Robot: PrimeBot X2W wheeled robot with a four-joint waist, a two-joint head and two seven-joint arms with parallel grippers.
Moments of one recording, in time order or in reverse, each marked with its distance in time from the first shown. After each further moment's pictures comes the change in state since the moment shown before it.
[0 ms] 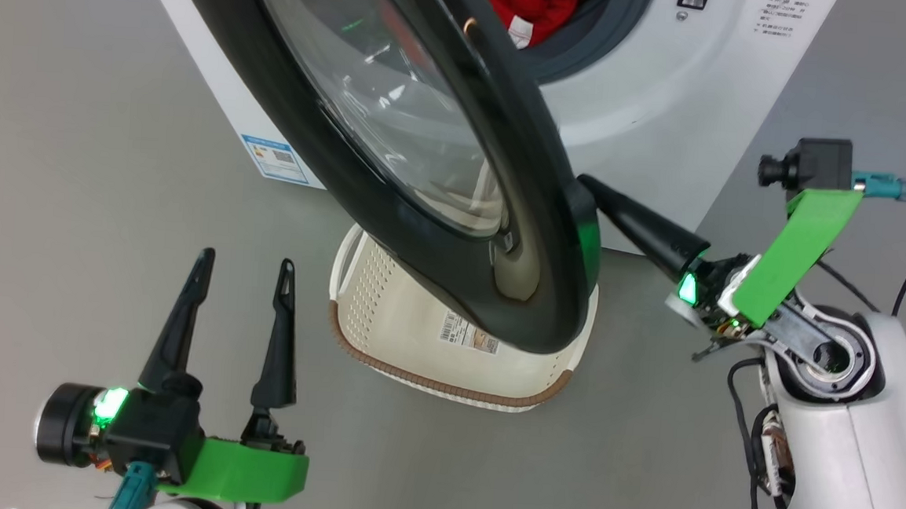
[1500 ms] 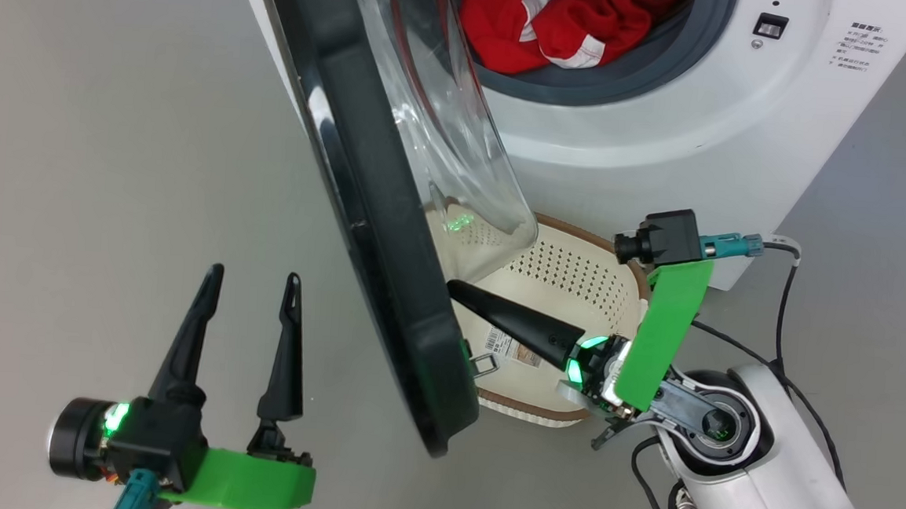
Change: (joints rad) left arm 0.021 -0.010 -0.010 0.001 -0.043 0.001 -0.003; right arm 0.090 -0.004 0.298 -0.044 0.103 0.000 -0.070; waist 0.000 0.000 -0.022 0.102
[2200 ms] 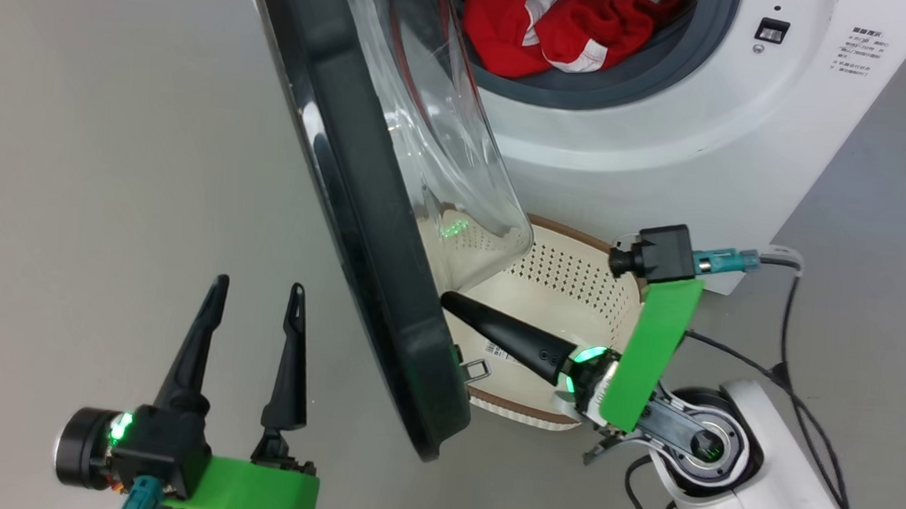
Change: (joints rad) left arm 0.015 -0.005 -0.007 0.004 -0.012 0.000 -0.008; right arm 0.026 0.001 0.035 -0.026 -0.056 0.000 -0.061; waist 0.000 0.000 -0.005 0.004
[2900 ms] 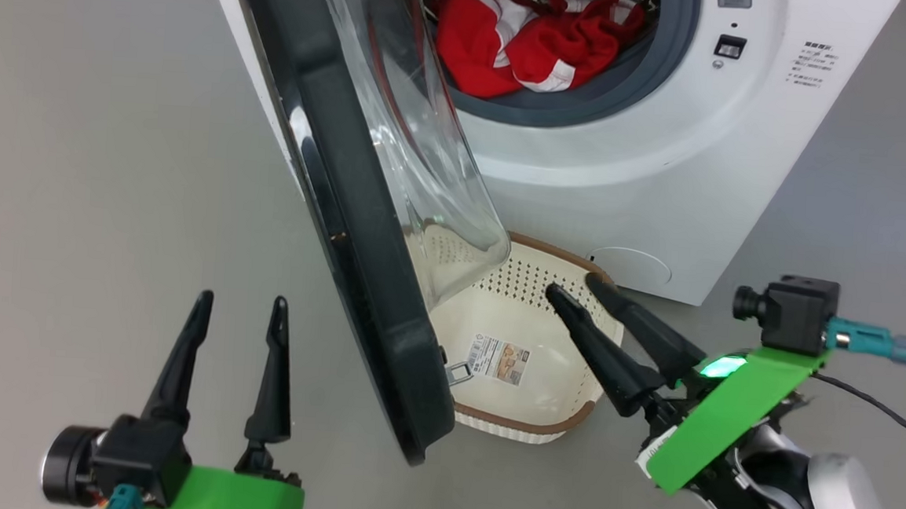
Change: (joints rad) left arm 0.036 0.016 0.022 -0.005 -0.043 -0.007 -0.002; right arm 0.238 0.006 -0.178 -0.317 -0.643 0.000 -0.206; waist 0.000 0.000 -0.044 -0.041
